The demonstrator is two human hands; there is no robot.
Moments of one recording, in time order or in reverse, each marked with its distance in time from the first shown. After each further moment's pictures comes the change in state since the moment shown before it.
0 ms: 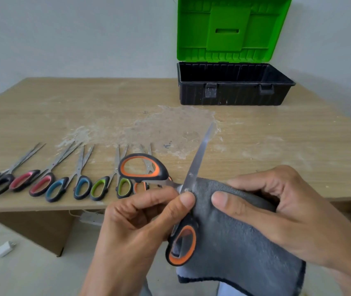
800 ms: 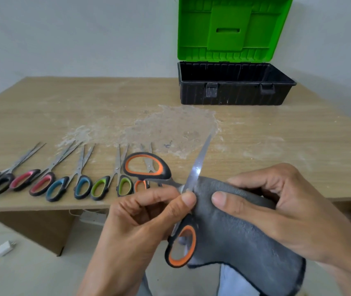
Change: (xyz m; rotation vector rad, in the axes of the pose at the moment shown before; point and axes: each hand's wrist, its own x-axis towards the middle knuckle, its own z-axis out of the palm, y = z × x) left_hand 0.007 -0.007 -0.018 0.051 -0.122 -0.034; right_hand 0.006 -0.001 0.000 -0.017 0.059 -0.030
